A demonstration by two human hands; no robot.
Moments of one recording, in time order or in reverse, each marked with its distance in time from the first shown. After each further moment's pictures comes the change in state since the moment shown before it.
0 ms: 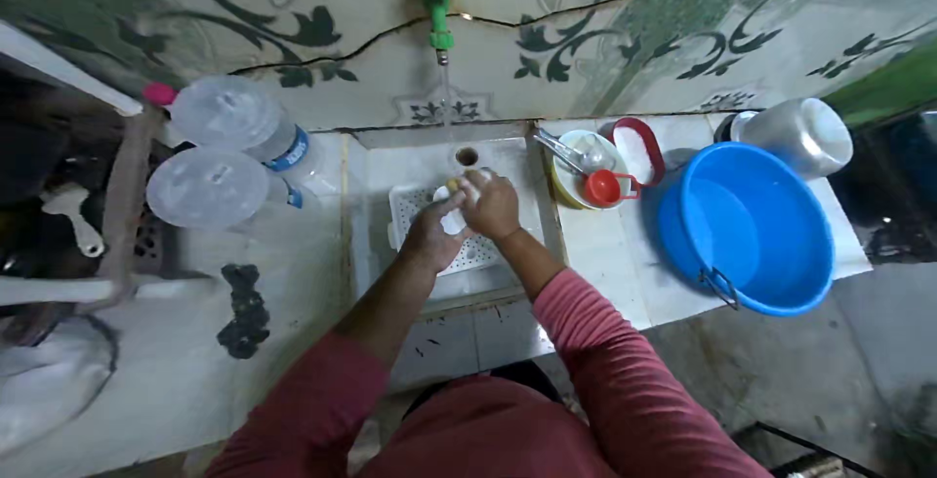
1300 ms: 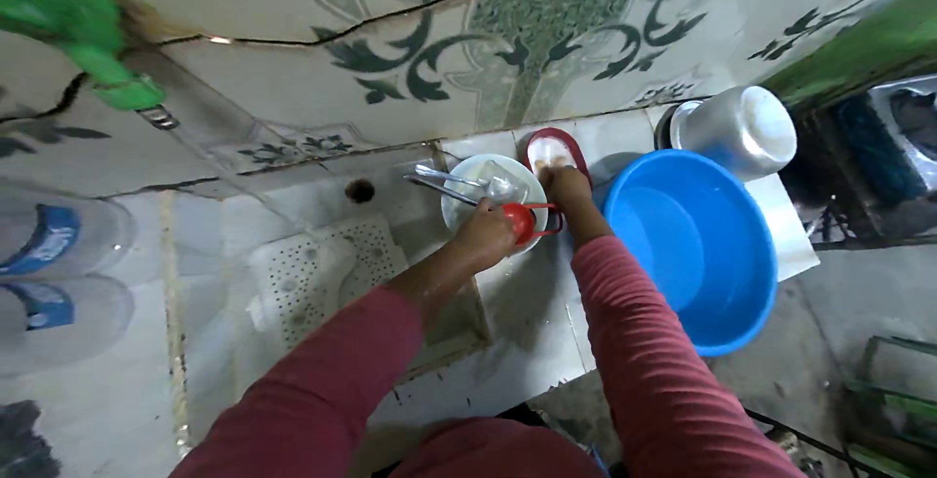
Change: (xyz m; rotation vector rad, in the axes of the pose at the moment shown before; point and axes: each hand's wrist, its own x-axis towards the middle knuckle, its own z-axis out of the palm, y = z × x) left_hand 0.140 -0.132 0.216 2.195 -1.015 0.599; right_hand 0.058 0.332 -0.181 -0.452 -0.430 0.692
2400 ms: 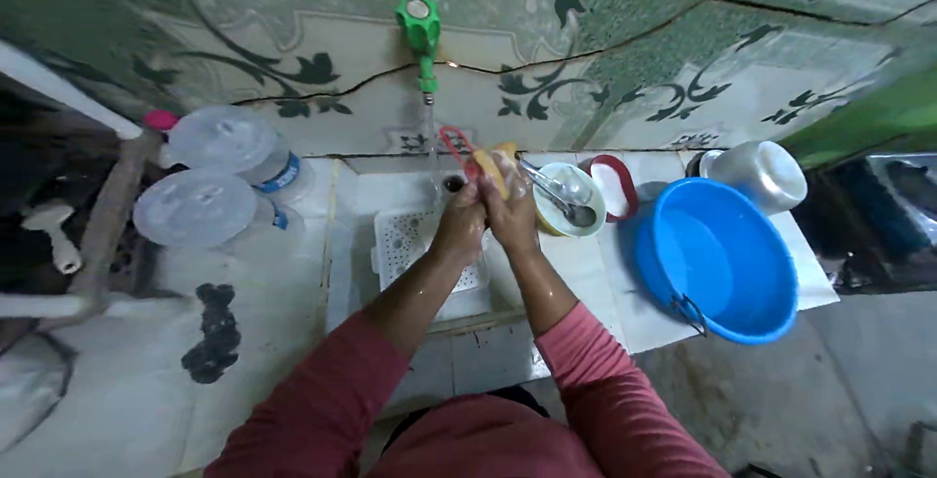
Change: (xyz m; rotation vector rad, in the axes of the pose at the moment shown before) left_hand -0.230 -0.009 -0.018 -1.747 1.020 -0.371; right_hand -0.246 -0.258 0.032 1.023 0.576 -0.710
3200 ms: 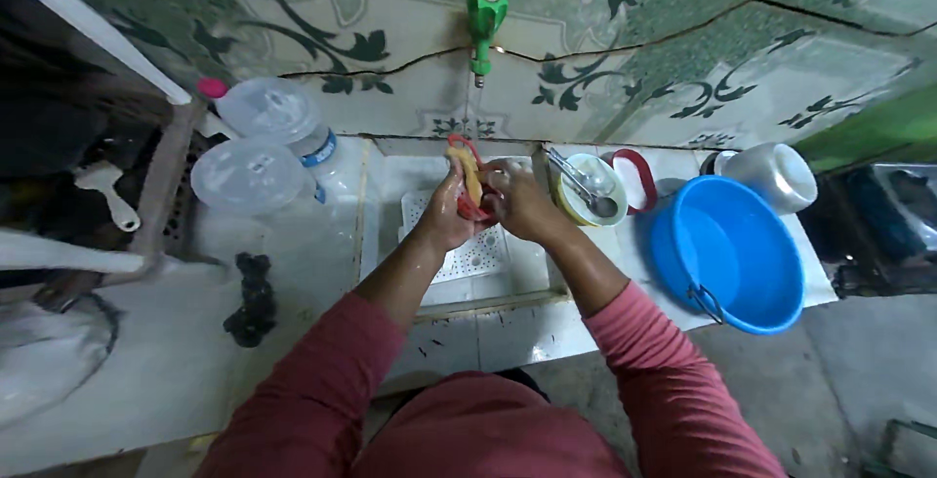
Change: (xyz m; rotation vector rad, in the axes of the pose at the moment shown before) left_hand -0.004 0.008 -0.090 -0.305 -0.135 -0.294; right_hand 0.008 -0.045 0.017 -0.391 -0.705 -0.075
